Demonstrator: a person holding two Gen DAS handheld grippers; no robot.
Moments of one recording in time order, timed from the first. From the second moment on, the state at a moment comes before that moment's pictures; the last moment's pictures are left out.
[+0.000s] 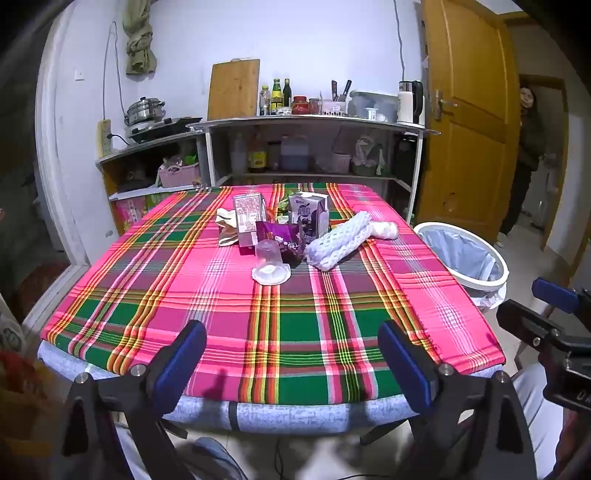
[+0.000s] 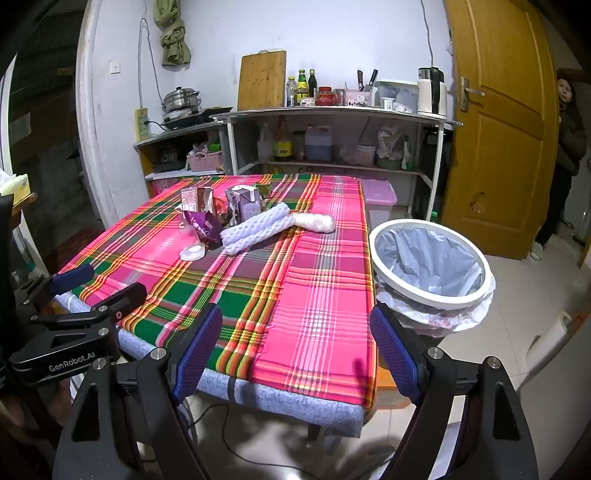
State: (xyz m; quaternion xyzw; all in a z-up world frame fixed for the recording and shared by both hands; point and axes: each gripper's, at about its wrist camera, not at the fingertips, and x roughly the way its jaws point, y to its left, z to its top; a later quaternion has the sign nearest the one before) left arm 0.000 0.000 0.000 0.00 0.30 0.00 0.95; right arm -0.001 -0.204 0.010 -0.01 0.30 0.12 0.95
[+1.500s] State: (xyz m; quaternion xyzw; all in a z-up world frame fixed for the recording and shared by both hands) left arm -0.006 -0.016 0.005 0.01 0.29 -0.01 0.96; right arm -0.008 -0.208 0.013 -0.01 0.29 0.11 0.95
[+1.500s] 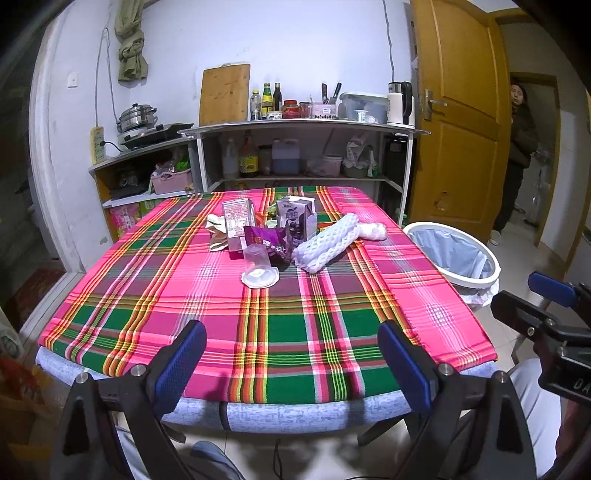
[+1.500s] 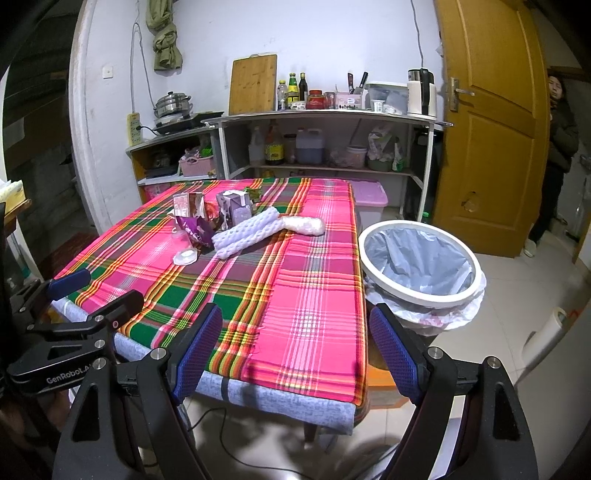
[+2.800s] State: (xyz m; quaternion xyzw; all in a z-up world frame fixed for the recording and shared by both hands) left arm -0.006 -0.021 0.004 0.01 0.29 -0.01 0.96; right arm -0.008 -0.209 0.012 -0.01 0.29 0.11 0.95
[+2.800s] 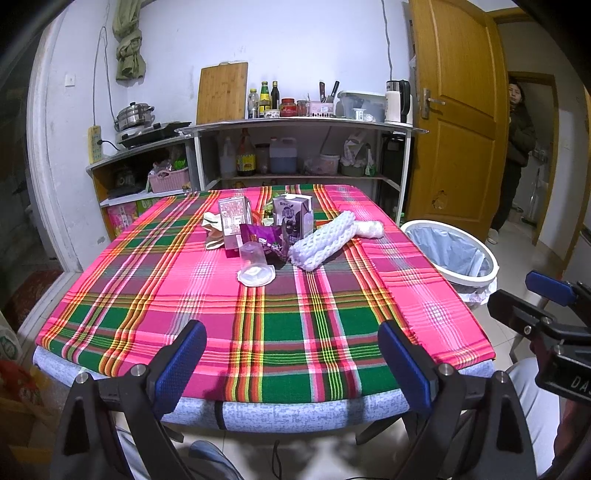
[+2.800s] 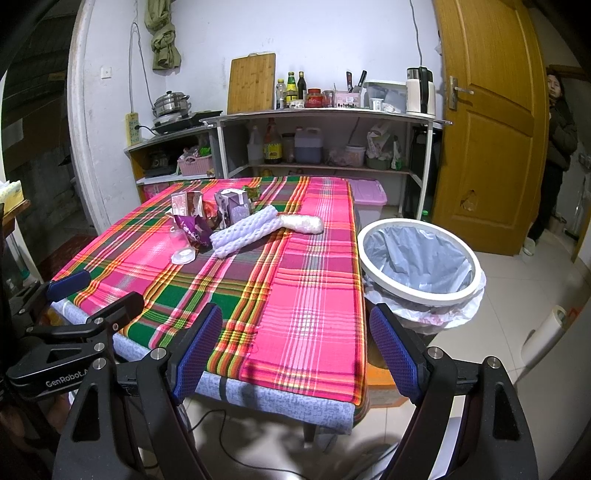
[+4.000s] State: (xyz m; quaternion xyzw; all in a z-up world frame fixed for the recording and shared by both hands) left arm 0.067 0.019 -0.016 0.00 0.31 -0.01 0.95; right arm 0.055 -0.192 0.000 0.00 0.32 0.13 0.94
